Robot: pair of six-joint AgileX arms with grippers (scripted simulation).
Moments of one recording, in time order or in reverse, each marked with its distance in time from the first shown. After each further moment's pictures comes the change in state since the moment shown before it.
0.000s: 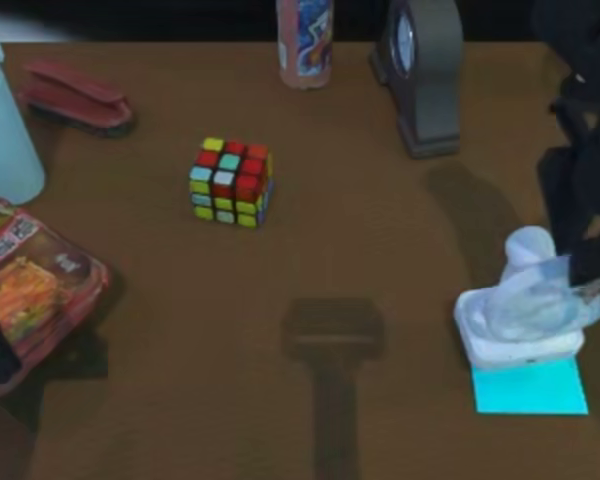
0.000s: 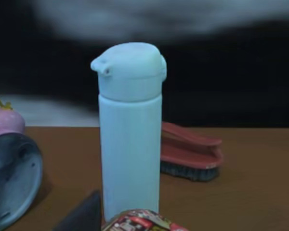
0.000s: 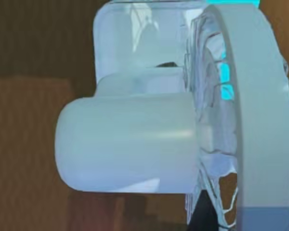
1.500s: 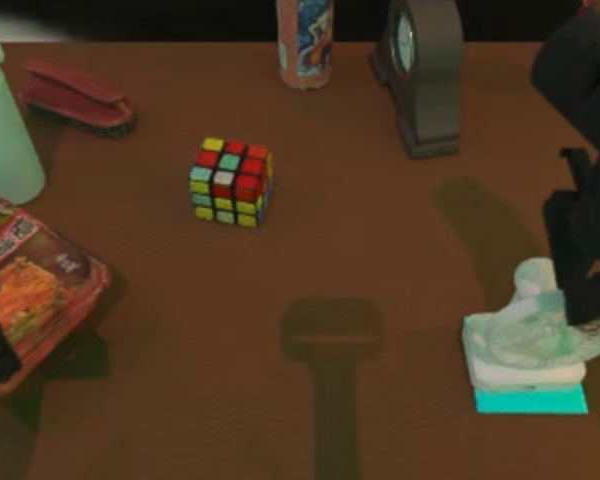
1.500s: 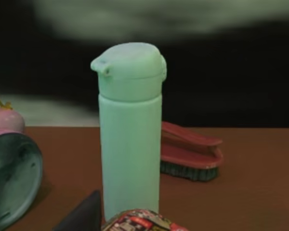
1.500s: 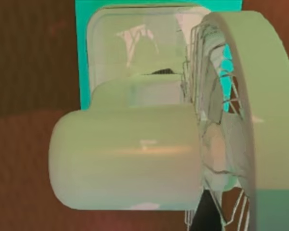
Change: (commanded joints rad) left arm 0.000 0.000 0.000 0.000 0.000 0.000; right arm -0.013 -0.003 -0.161 0.121 -0.011 0.108
